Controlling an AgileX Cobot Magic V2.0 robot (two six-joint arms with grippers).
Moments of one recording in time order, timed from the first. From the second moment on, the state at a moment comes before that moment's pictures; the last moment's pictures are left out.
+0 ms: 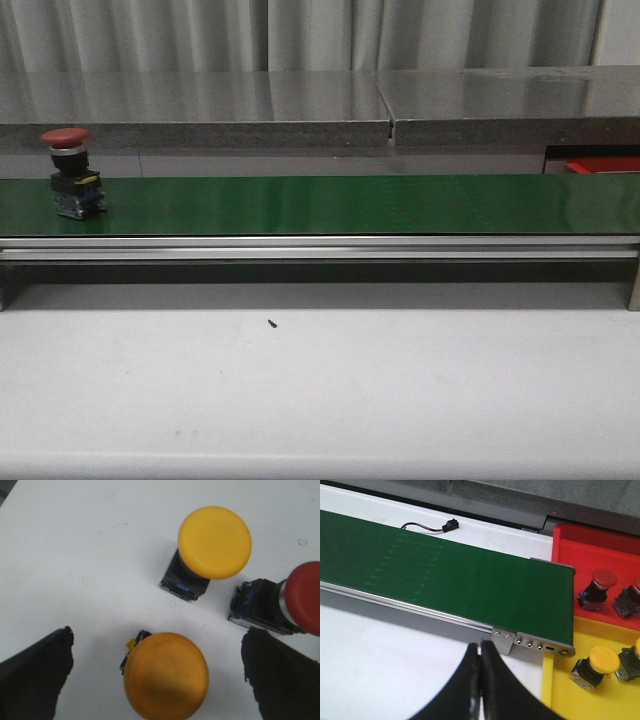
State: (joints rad) left arm 0.53 2.16 -1.68 -0.40 0.65 0.38; right arm -0.21 0.64 -0.63 0.51 0.62 -0.64
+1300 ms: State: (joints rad) left arm 0.46 1.94 -1.72 -0.54 0.89 0.38; right arm -0.21 0.64 -0.63 0.51 0.62 -0.64
